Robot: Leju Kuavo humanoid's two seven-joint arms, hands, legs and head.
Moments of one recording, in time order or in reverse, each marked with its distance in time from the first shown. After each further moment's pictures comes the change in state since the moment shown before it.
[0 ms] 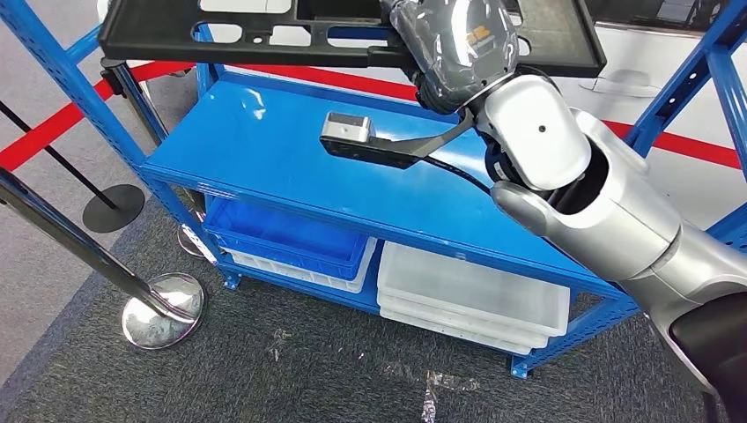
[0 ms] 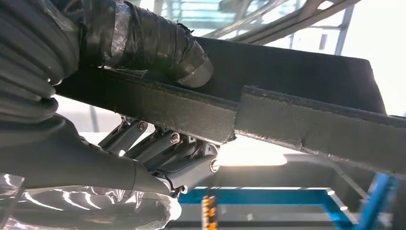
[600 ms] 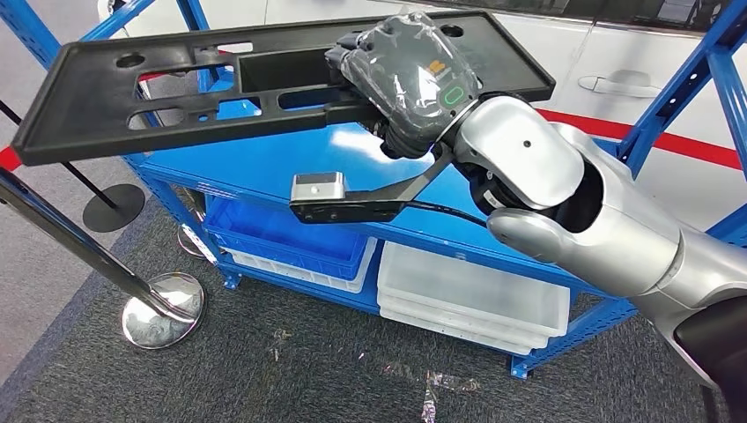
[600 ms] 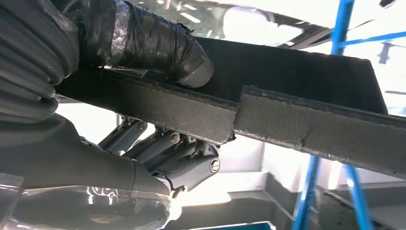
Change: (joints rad) left arm 0.000 0.000 0.016 0.000 0.027 -0.003 -0.004; right arm -0.026 0.003 0.066 -0.112 -0.271 0.106 -0.022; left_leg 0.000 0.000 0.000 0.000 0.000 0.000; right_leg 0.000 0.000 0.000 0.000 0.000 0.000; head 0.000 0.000
